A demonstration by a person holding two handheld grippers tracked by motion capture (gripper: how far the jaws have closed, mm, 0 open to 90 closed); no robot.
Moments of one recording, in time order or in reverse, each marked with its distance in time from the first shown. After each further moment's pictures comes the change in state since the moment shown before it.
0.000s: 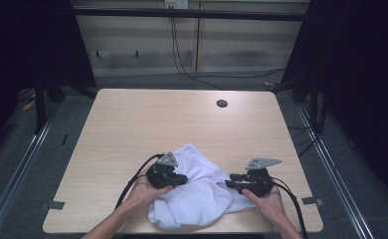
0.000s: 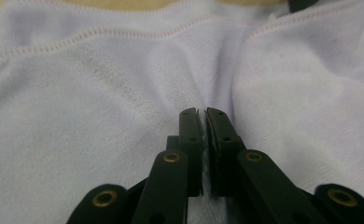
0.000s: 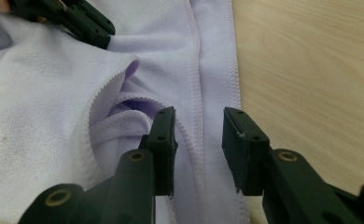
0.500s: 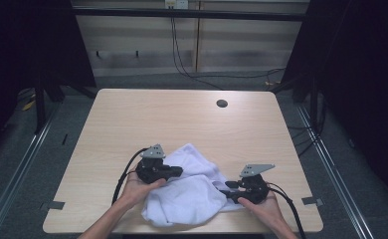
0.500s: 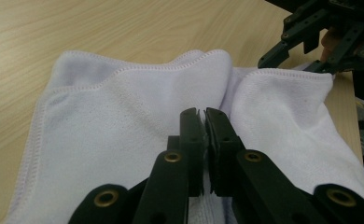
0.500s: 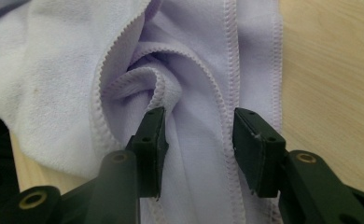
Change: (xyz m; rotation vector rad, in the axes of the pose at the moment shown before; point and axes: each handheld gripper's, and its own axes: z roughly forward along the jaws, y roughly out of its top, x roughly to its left) left arm 0.005 0.001 -0.033 -0.138 0.008 -0.062; right arm 0.019 -0.006 0.007 0.049 0.071 -0.036
